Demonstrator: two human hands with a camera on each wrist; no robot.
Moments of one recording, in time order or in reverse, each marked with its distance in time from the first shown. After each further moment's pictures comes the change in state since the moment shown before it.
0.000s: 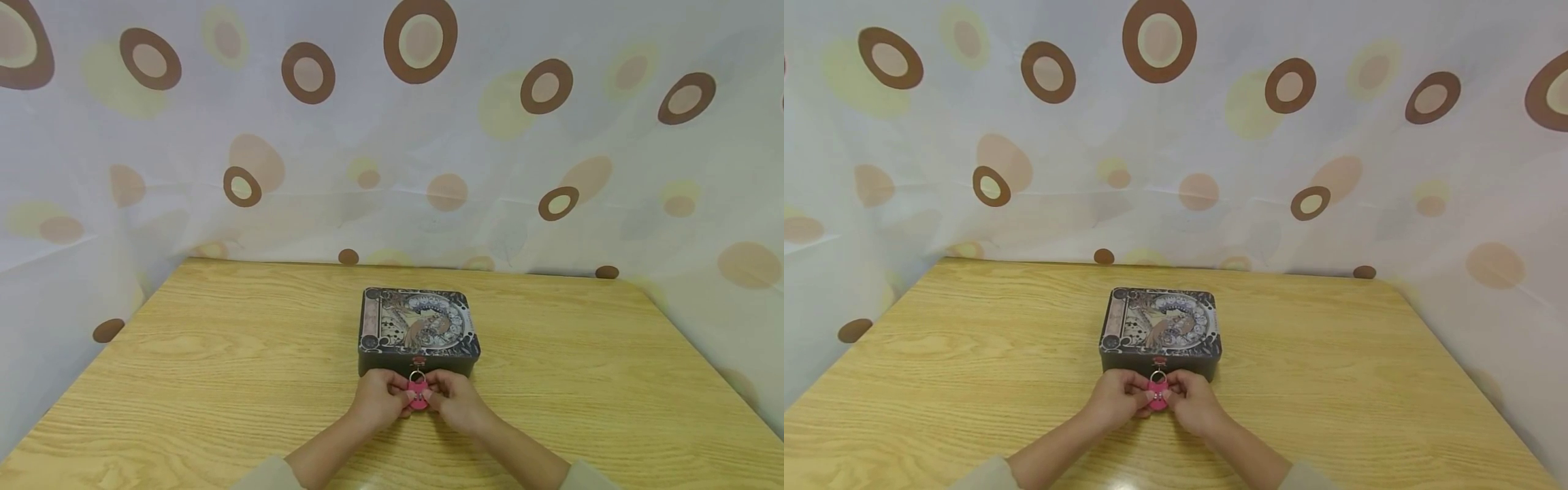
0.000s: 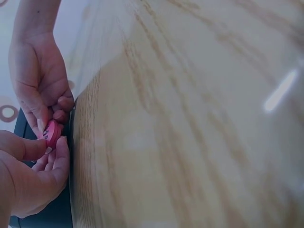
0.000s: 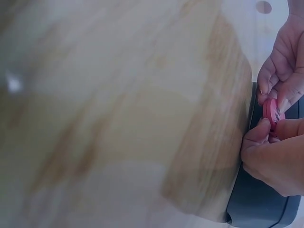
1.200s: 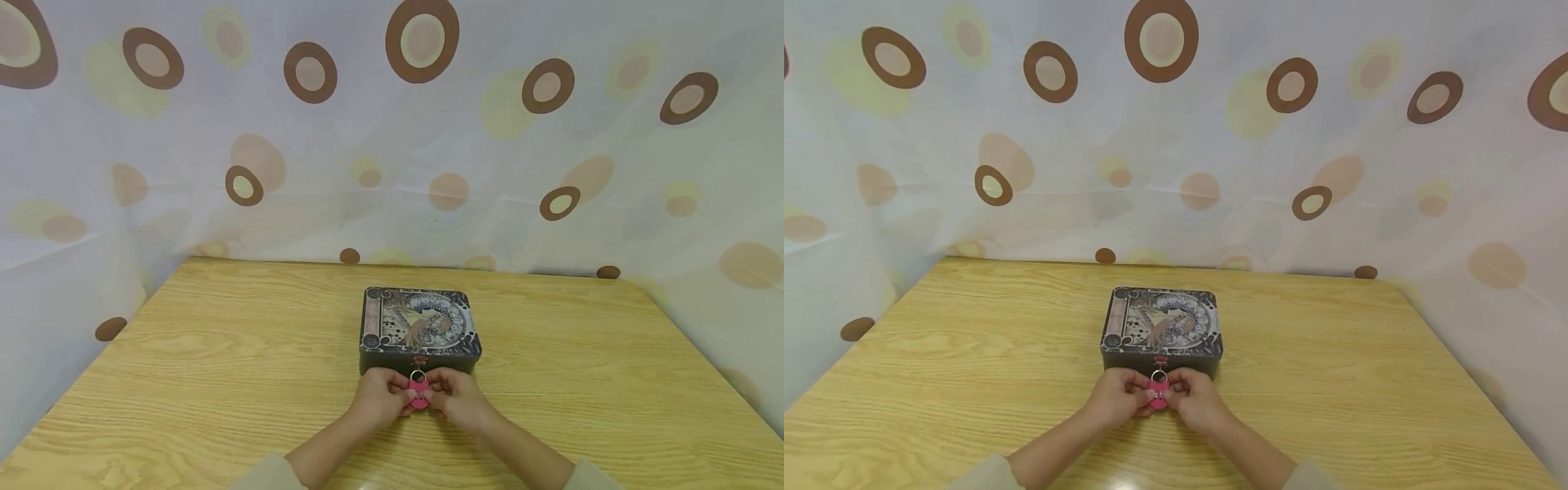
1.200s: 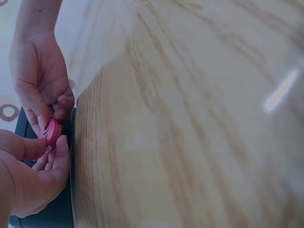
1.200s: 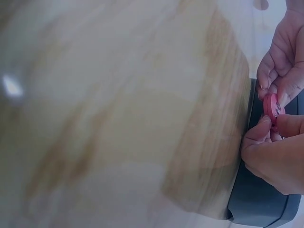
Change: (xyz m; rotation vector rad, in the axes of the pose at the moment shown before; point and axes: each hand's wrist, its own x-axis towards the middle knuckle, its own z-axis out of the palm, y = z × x) left_hand -0.001 0.003 -0.002 -0.004 -0.009 -0.019; right_hand -0.001 -0.002 -0.004 0.065 -0.028 0.026
